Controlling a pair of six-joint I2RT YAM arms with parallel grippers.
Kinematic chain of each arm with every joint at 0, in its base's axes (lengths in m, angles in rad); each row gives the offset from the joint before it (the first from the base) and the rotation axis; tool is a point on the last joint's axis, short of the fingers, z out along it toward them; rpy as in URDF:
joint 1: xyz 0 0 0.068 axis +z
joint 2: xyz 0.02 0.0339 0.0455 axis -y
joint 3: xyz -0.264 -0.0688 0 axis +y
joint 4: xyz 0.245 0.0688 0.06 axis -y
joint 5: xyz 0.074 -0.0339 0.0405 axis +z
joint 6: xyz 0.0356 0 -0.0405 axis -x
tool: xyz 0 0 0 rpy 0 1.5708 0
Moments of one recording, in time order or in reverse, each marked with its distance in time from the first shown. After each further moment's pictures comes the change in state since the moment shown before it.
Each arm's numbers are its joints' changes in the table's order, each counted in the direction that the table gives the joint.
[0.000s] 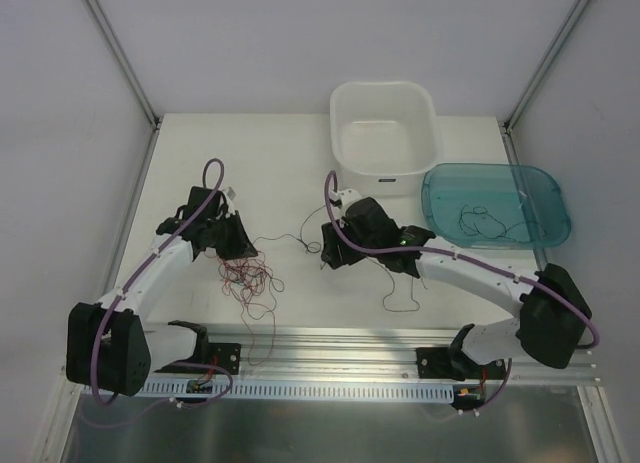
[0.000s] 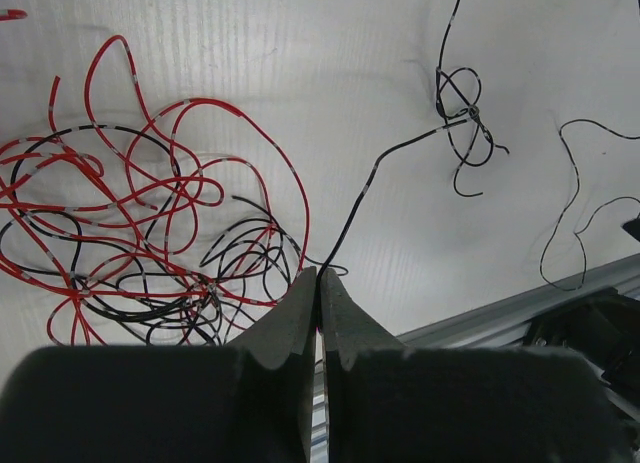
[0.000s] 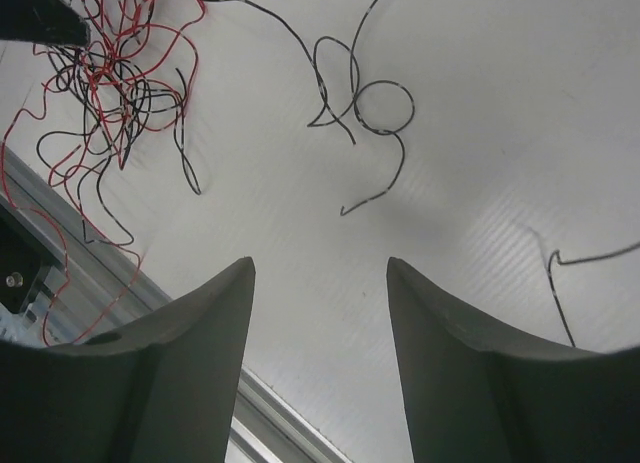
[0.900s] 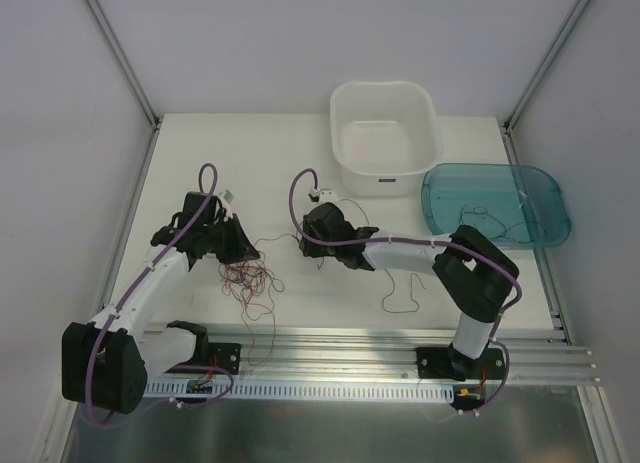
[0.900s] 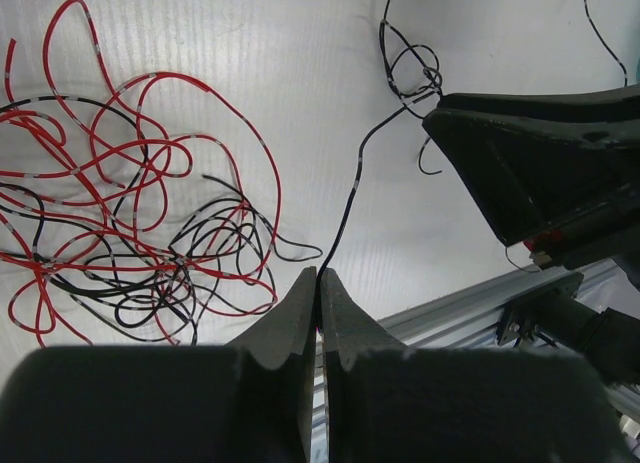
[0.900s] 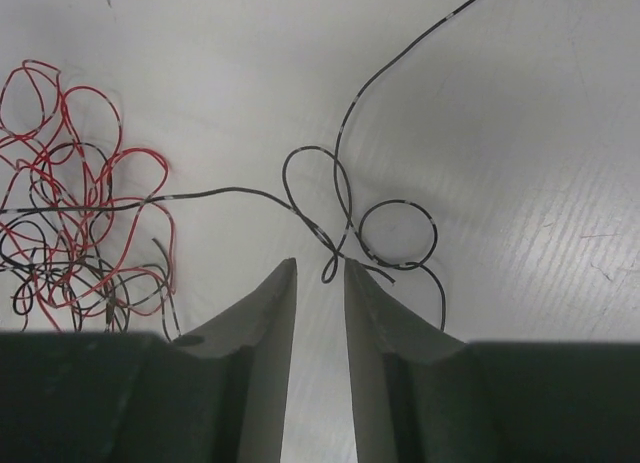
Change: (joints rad) left arm 0.000 0.096 0.048 0.004 -0.048 0.050; right arm 0.051 -0.446 -0.109 0.354 -0.161 -0.286
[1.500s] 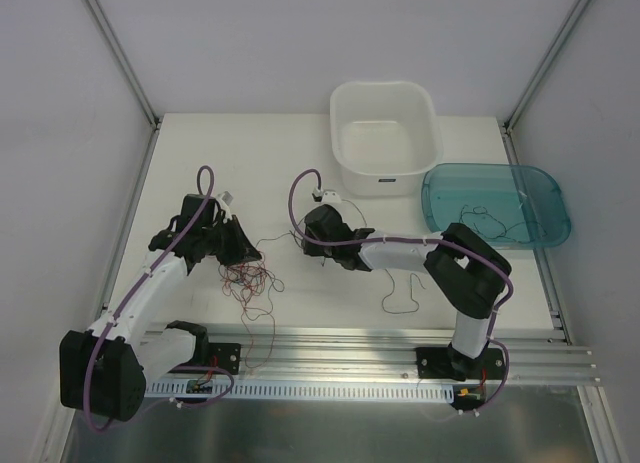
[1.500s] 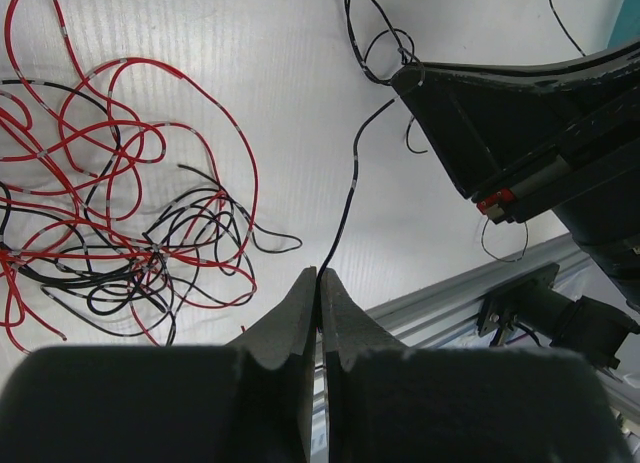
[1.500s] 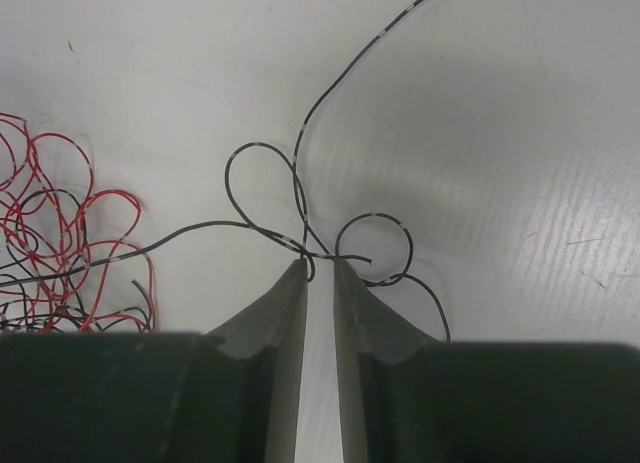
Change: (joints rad) left arm 0.000 0.046 0.019 0.006 -0.040 0.035; right arm 0.003 -0.051 -0.004 0.022 -0.087 -0.075
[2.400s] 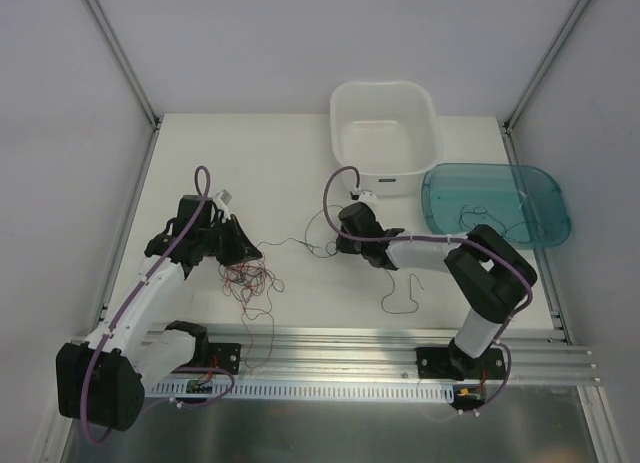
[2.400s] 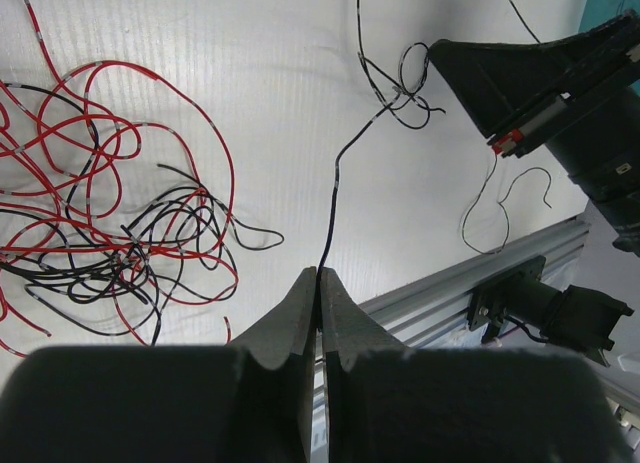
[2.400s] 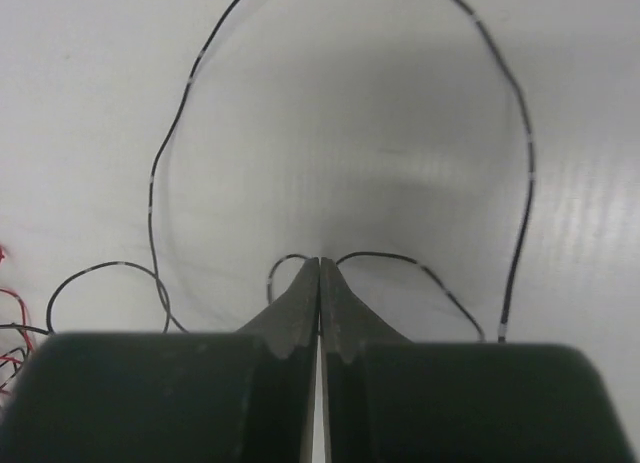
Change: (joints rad) left arm 0.000 0.054 0.003 0.002 -0.023 0.006; right arm -0.138 0.087 0.185 0.058 0.000 -0.015
